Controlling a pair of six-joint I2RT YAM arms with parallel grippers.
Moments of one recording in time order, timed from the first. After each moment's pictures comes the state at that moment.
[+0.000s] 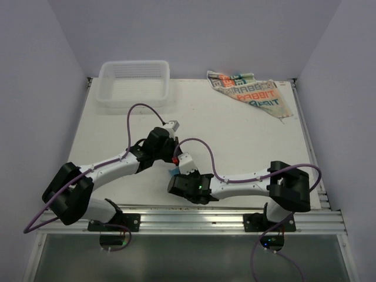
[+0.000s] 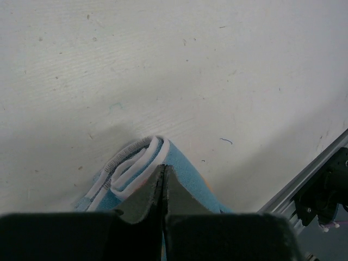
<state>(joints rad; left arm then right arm) -0.68 1.38 0.72 -0.02 0.15 -0.60 1.34 1.62 0.95 -0.46 0.72 0.74</state>
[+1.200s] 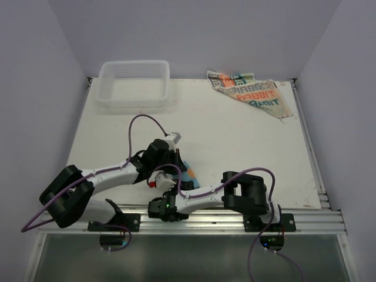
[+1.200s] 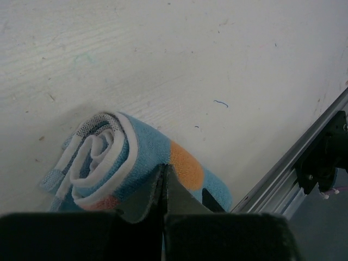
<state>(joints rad) -0.75 1.34 0.56 0.11 0.21 -0.63 1.52 2.06 1.31 -0.86 1.04 0.65</state>
